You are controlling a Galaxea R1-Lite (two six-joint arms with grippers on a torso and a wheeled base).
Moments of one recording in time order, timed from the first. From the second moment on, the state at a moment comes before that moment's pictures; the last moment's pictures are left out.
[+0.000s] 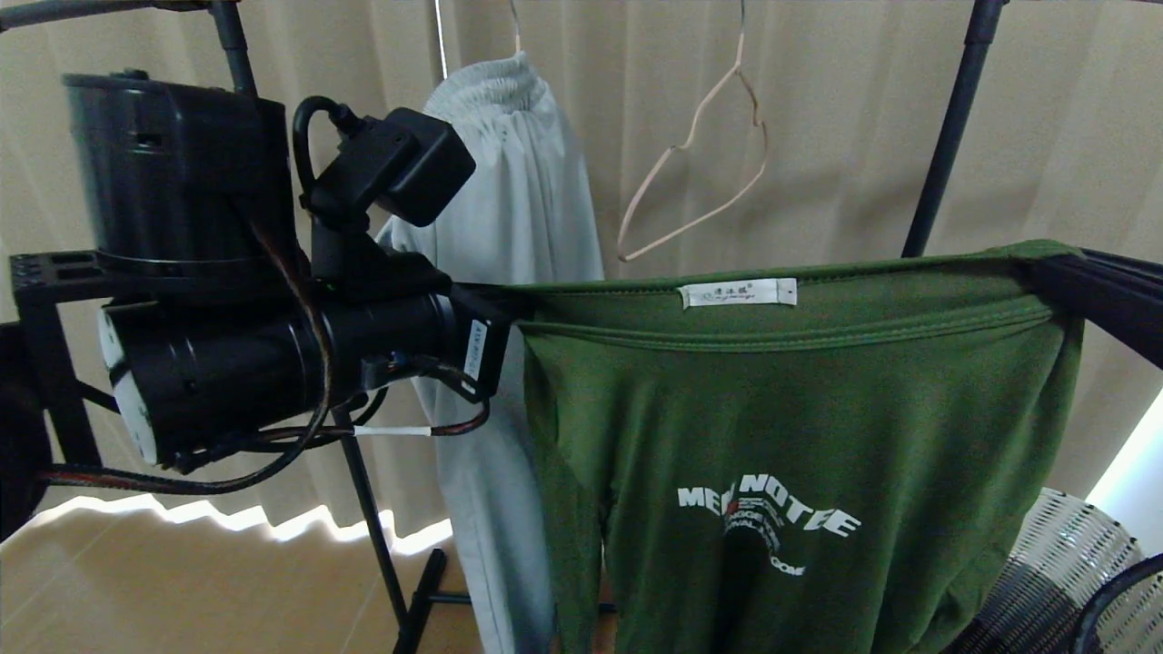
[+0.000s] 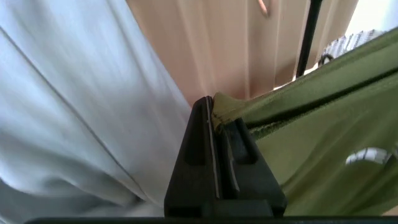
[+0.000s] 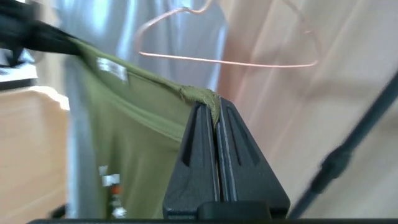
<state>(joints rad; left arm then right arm) -0.67 1.53 -1.05 -0.25 0.06 0.17 0.51 1.04 -0.66 -0.47 0.07 -0.14</state>
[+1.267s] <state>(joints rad) -0.81 1.18 -0.81 -0.18 0.05 0.22 0.44 1.44 -0.88 -0.73 0.08 -0.11</state>
